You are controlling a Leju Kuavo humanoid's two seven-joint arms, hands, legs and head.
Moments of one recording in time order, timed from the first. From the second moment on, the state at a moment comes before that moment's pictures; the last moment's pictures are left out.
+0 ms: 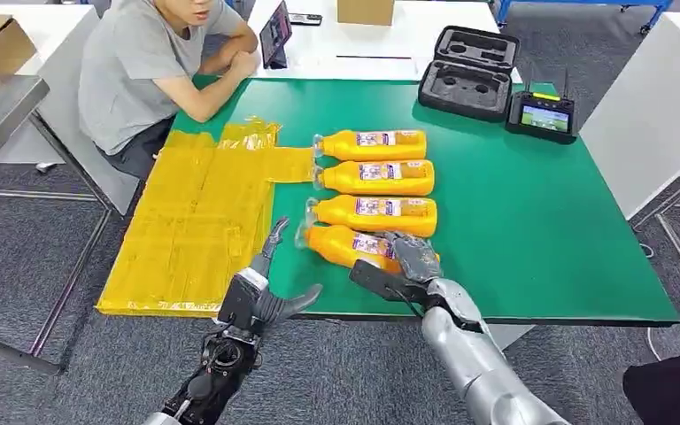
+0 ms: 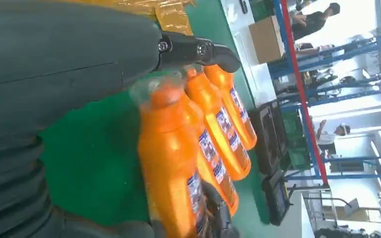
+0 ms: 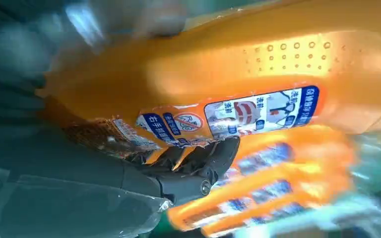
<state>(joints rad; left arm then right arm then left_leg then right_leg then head) -0.34 -0.29 -0.44 -0.83 0.03 0.06 -0.70 -0.43 0.07 0.21 -0.54 0.89 -0.14 -0.39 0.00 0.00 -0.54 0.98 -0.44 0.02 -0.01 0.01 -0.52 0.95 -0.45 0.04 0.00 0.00</state>
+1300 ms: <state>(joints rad) -0.35 -0.29 -0.43 -0.81 0.17 -0.18 -0.70 -0.23 0.11 0.25 -0.93 0.20 -0.28 -0.70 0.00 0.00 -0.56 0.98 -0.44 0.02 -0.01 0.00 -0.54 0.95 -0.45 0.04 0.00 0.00</state>
